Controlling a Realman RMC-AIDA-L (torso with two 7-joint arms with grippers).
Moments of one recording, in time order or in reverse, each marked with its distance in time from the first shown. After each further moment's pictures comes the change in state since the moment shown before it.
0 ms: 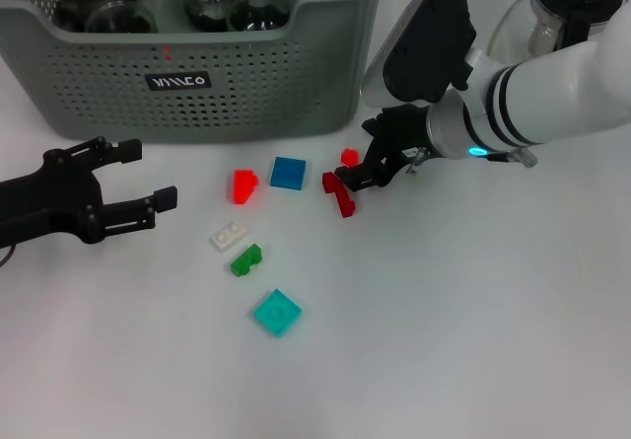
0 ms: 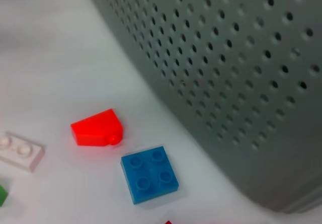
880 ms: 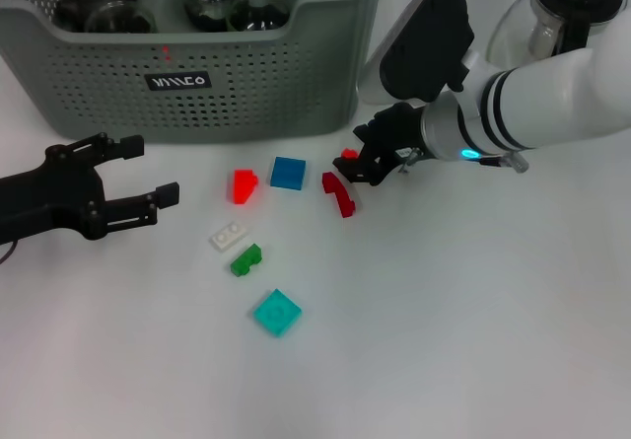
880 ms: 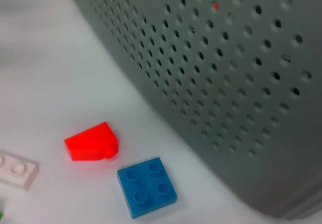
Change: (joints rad) left arm -0.008 0.000 0.000 0.000 -0.001 -0.001 0.003; right arm 0.002 0.005 -0.027 0.023 0.047 0.049 0.020
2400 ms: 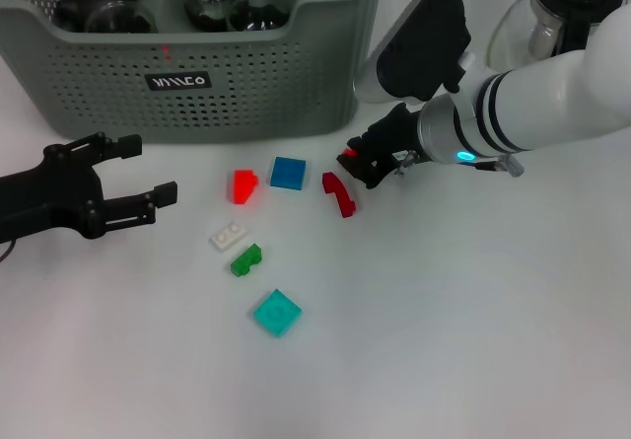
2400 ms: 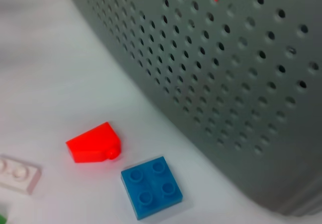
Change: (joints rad) left arm -0.001 0.002 0.000 0.000 0.000 -0.007 0.000; right arm 0.034 0.000 -0.024 0.059 0.068 0.013 0.003
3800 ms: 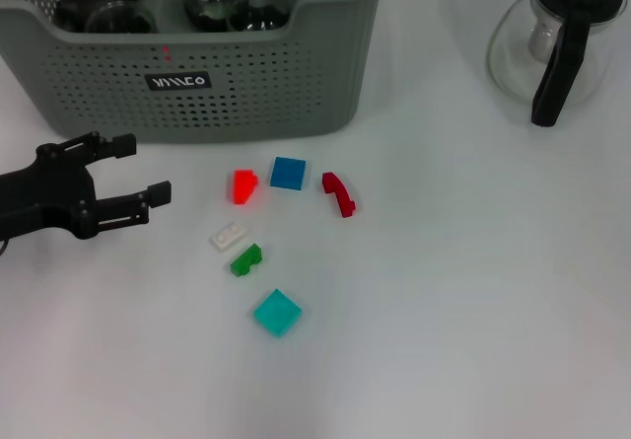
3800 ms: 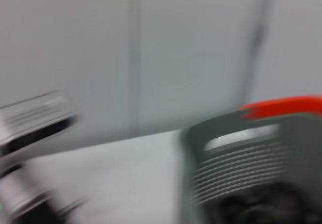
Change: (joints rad) left arm 0.005 0.007 -0.006 0.008 0.000 0.021 -0.007; right arm 0.125 -0.021 0.490 -0.575 -0.059 -0.563 0.109
